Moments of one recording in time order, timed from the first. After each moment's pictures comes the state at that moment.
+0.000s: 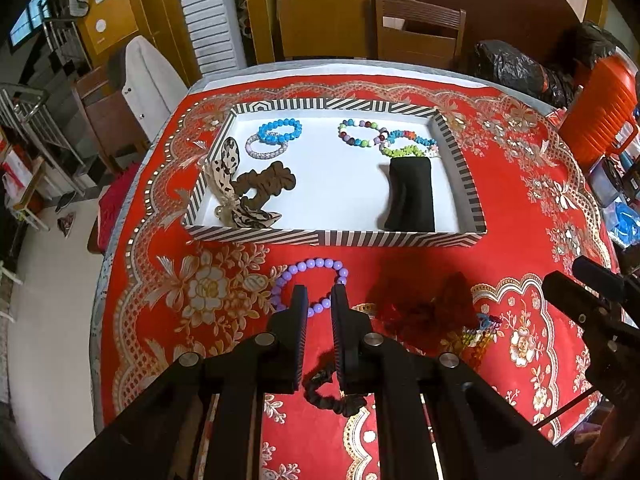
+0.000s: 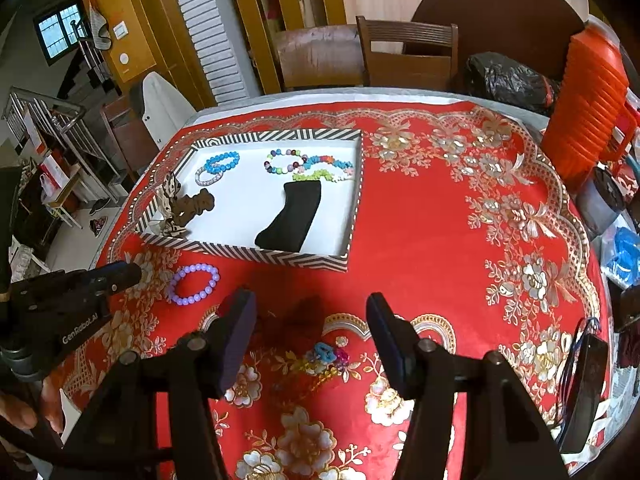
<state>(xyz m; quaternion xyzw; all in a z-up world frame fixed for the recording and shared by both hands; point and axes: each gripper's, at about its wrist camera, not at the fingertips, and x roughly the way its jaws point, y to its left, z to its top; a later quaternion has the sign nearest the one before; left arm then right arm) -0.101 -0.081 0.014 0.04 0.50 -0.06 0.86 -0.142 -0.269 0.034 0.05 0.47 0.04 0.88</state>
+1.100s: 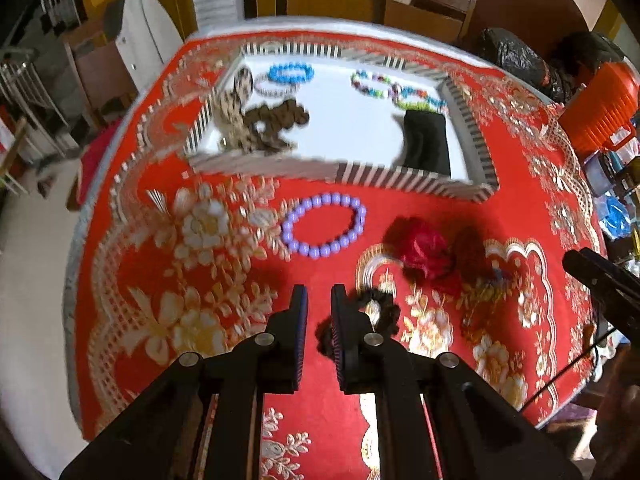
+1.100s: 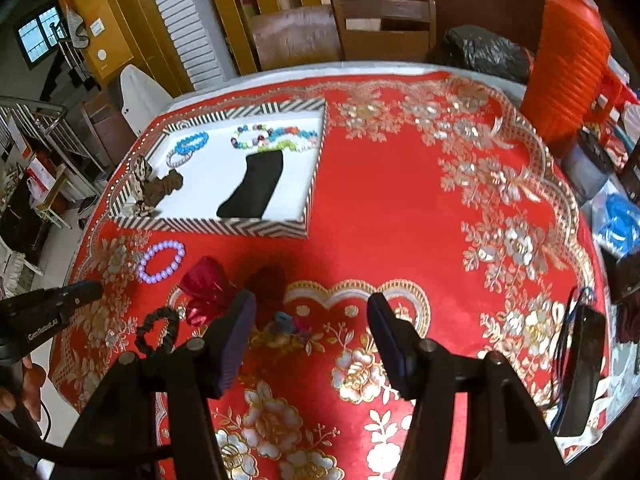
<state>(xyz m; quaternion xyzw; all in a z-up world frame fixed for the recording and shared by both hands) -0.118 -0.042 -0.026 -0.01 0.56 -0.09 0.82 -0.152 -0.303 0.001 0.07 0.50 0.02 0.86</state>
